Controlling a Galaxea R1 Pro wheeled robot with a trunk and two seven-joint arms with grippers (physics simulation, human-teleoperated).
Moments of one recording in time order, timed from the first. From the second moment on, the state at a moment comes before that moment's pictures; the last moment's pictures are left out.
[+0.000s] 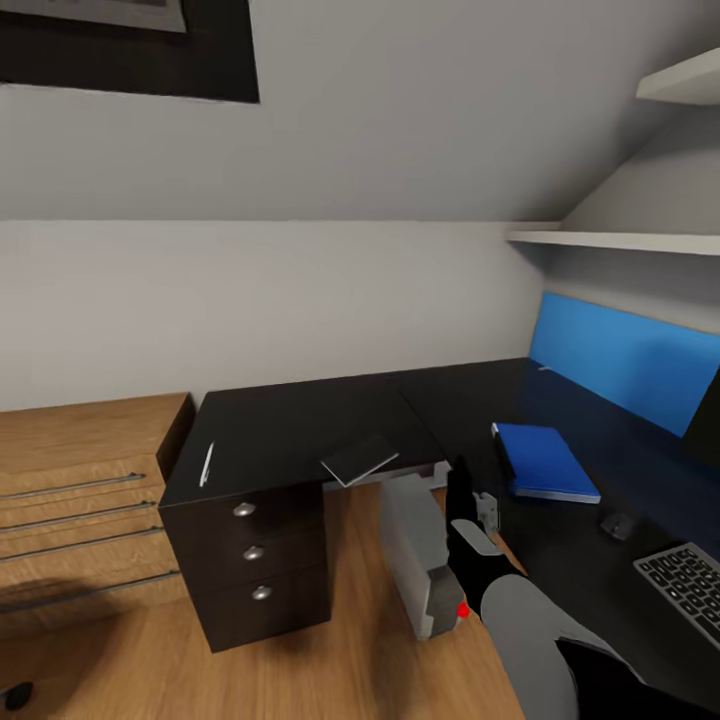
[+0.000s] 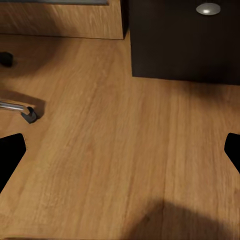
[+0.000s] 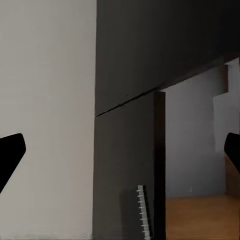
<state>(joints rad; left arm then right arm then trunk) -0.09 -0.04 -0.06 -0.08 0.28 -0.86 0.27 -0.83 0.17 -0.29 -0.32 -1.23 -0.35 0.26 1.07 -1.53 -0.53</state>
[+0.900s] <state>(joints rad) -0.09 -0.04 -0.01 -0.08 0.29 -0.86 0.27 -0.83 0.17 -0.13 -0.29 -1.24 -0.30 0.25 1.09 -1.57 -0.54</state>
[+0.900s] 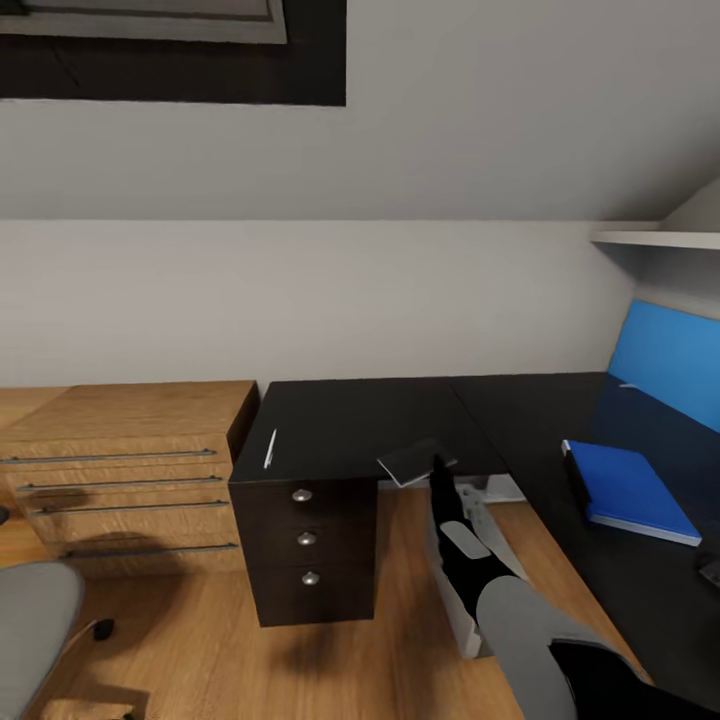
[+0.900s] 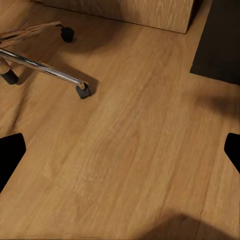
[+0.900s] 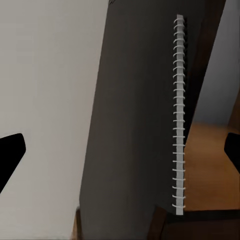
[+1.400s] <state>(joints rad) -0.09 -0.07 -0.01 -0.30 0.28 -0.57 0.26 -0.83 0.17 -0.09 -0.29 -1.24 -0.25 0.25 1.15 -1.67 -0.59</state>
